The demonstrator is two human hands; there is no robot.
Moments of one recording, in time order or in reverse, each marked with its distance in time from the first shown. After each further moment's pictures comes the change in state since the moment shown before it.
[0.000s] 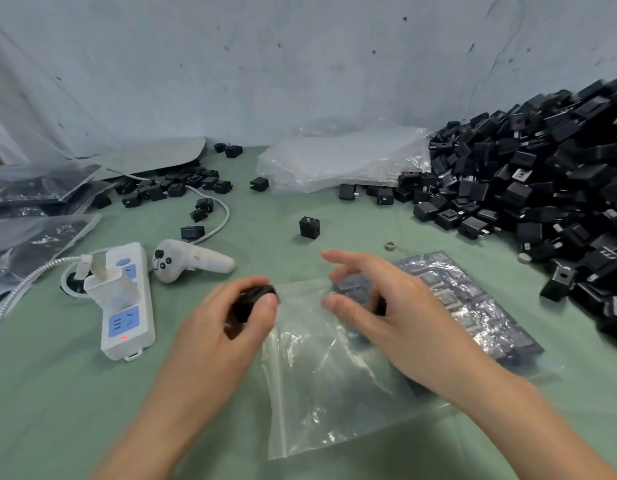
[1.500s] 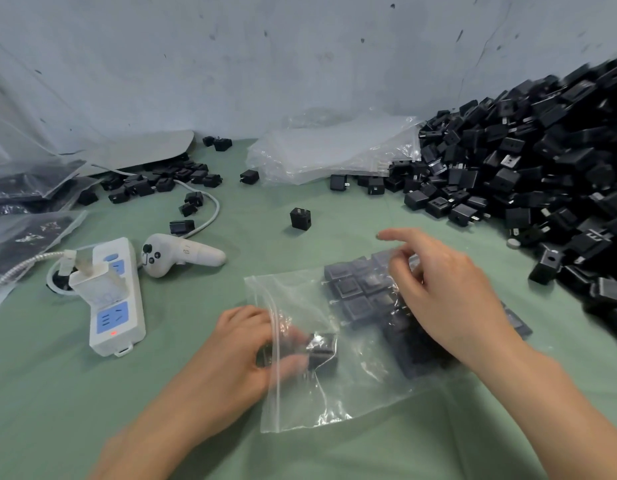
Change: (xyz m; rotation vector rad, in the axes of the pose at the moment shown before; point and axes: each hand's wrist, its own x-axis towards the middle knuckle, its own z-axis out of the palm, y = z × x) left_hand -0.001 -0.025 0.014 0.297 -0.458 0.291; right_hand -0.007 0.034 -0.022 -0.343 0.260 0.202
